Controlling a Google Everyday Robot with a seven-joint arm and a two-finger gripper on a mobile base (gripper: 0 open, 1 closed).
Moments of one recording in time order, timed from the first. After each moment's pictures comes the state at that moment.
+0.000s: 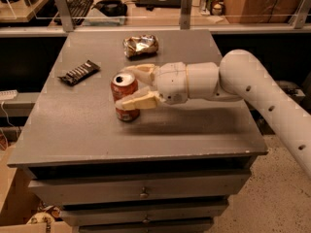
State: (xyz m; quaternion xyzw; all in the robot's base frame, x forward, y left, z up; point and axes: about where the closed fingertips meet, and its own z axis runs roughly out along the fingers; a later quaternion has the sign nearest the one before) arm 0.531 0.064 0.905 -0.58 0.49 0.38 0.53
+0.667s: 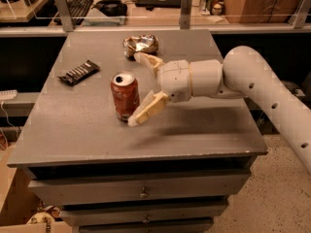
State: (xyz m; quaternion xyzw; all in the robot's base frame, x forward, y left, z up) arm 0.534 0.056 0.905 -0.59 0.49 0.37 0.53
